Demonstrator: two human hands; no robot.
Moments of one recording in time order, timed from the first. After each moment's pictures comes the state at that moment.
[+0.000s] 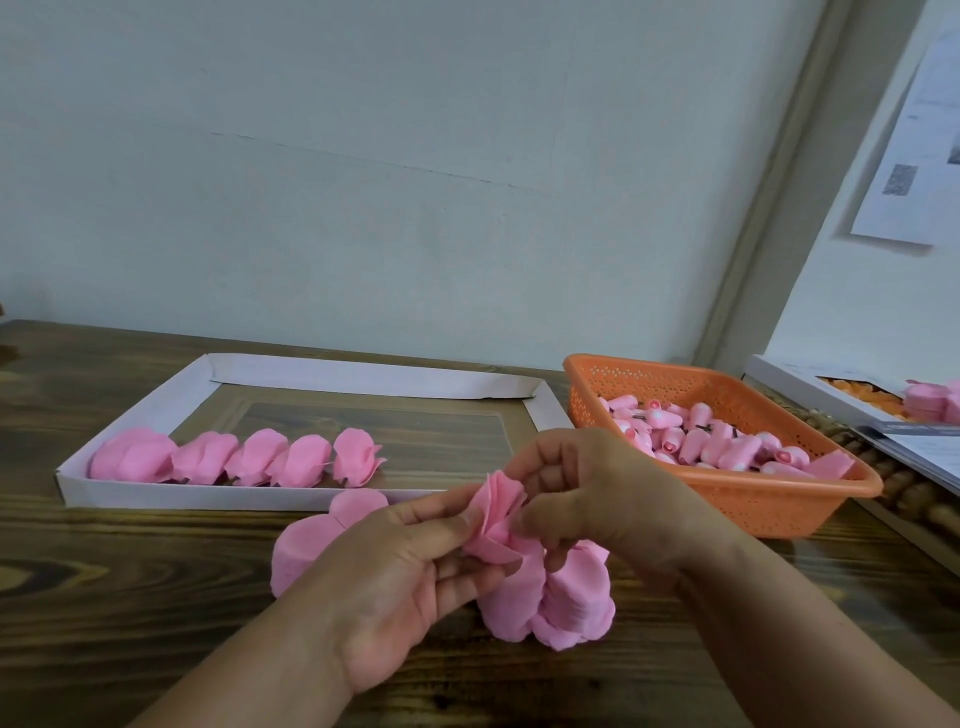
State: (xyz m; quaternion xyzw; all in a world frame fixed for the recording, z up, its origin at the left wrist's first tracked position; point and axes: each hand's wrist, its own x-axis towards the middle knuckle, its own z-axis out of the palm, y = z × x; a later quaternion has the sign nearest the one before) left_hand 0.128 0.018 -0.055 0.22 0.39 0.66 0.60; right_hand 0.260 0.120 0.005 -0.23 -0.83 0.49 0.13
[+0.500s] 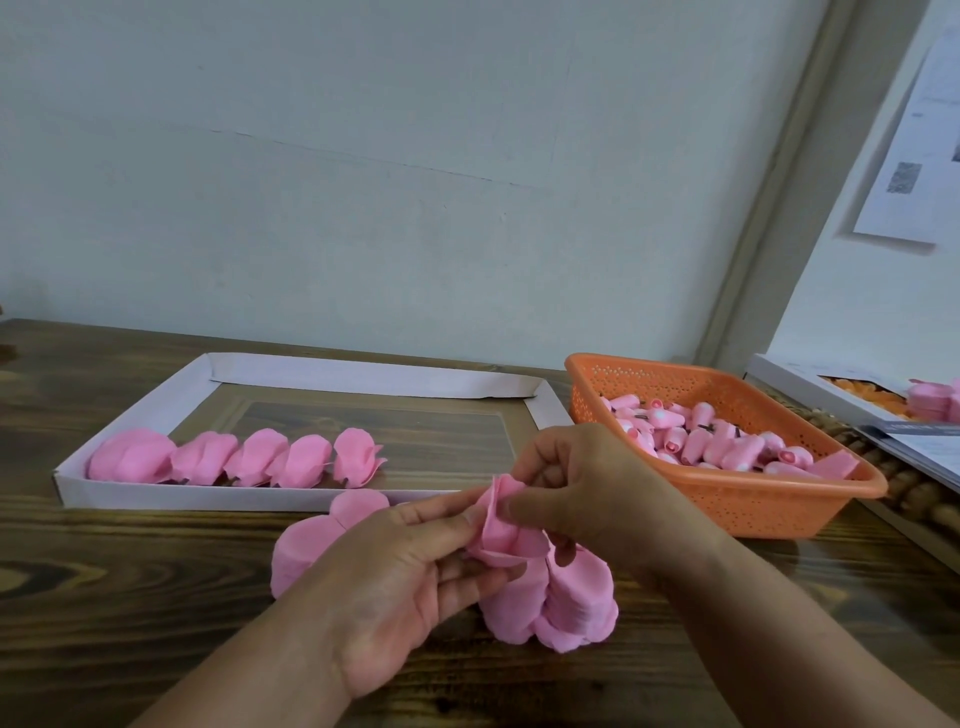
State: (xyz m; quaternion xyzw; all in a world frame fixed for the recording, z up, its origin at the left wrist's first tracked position) left_hand 0.127 0.016 -0.051 0.24 0.39 0.65 0.61; right_hand 0.253 0.119 0.002 -0.27 -0.86 0.40 0.17
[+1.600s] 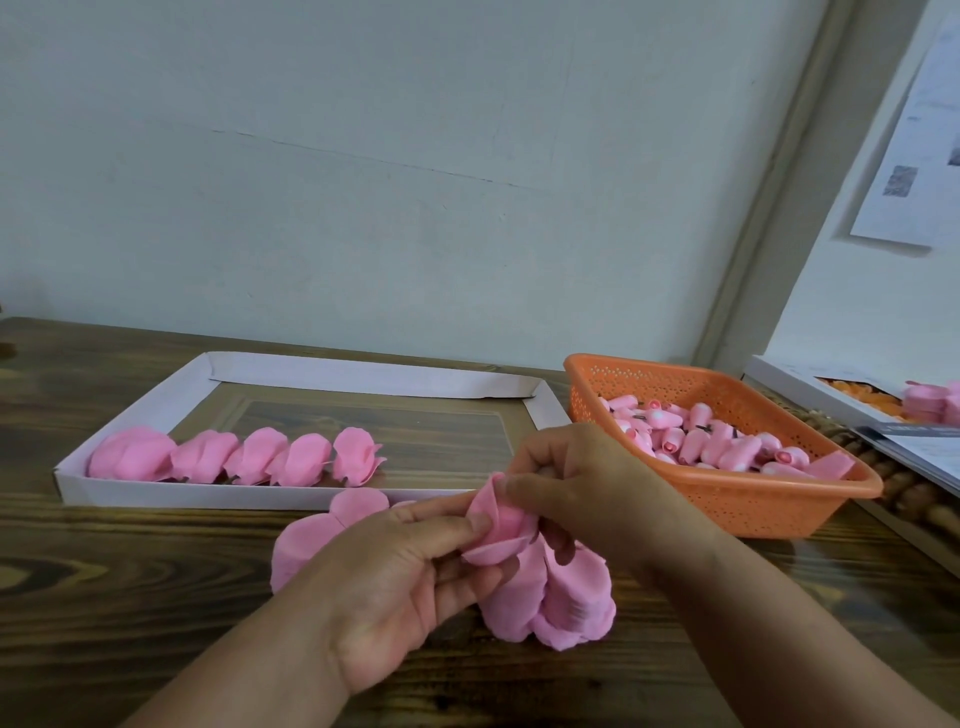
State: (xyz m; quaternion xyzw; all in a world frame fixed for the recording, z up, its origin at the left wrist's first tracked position) left_hand 0.128 0.015 -0.048 0.21 0.39 0.64 0.62; right_hand 0.252 0.113 0.006 -0.28 -0.87 0.38 0.16
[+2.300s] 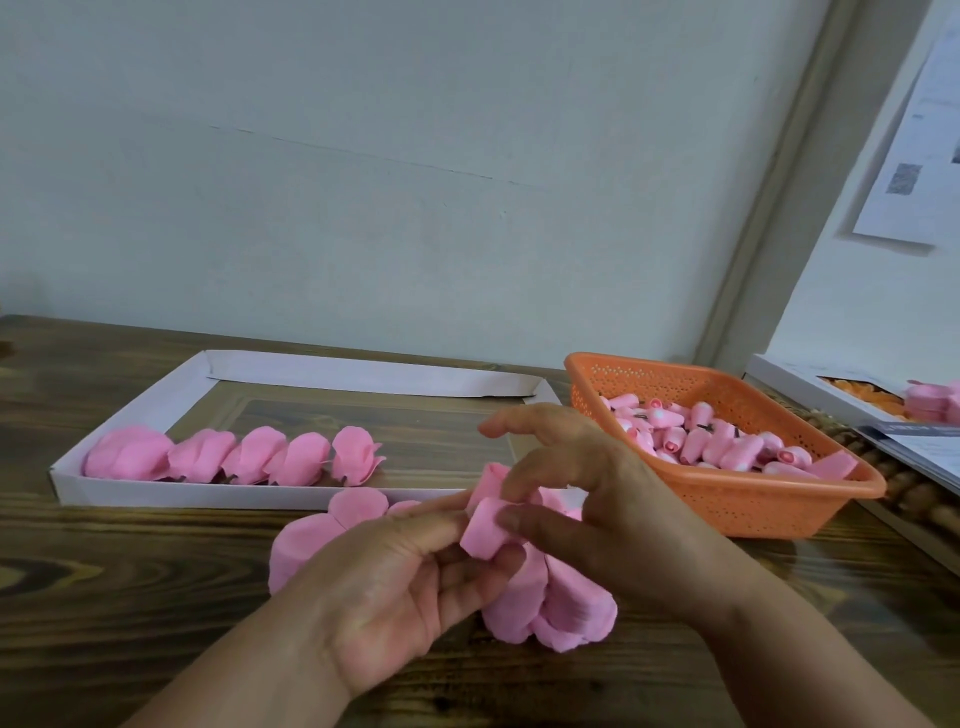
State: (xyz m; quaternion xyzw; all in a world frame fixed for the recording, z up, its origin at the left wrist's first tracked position) left_hand 0.128 0.014 -0.046 0.18 0.34 0.64 0.66; right_hand 0.267 0.117 -0.005 -0.11 -0.94 0.19 0.25
